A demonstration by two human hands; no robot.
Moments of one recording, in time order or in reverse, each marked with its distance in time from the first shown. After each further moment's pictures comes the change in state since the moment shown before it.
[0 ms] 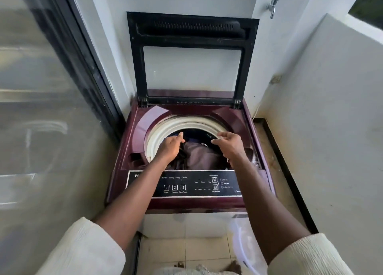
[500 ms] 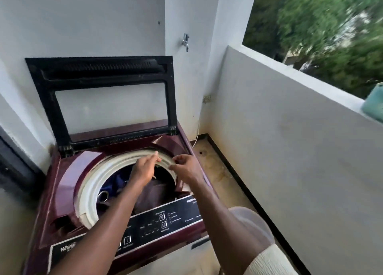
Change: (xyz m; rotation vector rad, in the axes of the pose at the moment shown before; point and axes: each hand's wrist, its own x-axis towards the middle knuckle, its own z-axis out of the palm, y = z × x) left_hand 0.016 0.085 0.080 -0.057 -0.117 0.207; right_hand -0.003 -0.006 -0.055 -0.040 0.099 -0.041
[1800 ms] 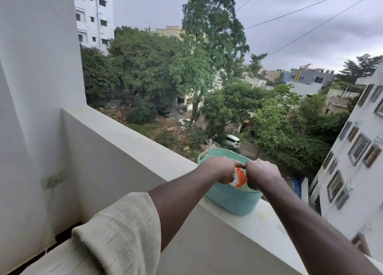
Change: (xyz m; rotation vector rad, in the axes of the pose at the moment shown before) left_hand 0.031 0.509 0.735 1.022 -0.825 1.189; right_hand 0.124 0.148 -0.795 -1.233 0.556 0.454
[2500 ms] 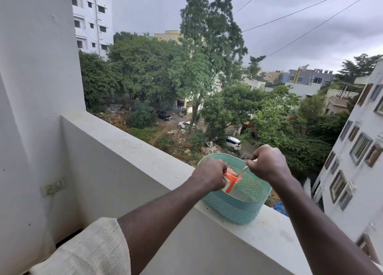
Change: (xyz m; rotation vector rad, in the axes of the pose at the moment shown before) left_hand -0.018 -0.018 0.013 -0.160 0.371 -0.145; right_hand 0.004 0.012 -0.028 0.542 0.297 0.138
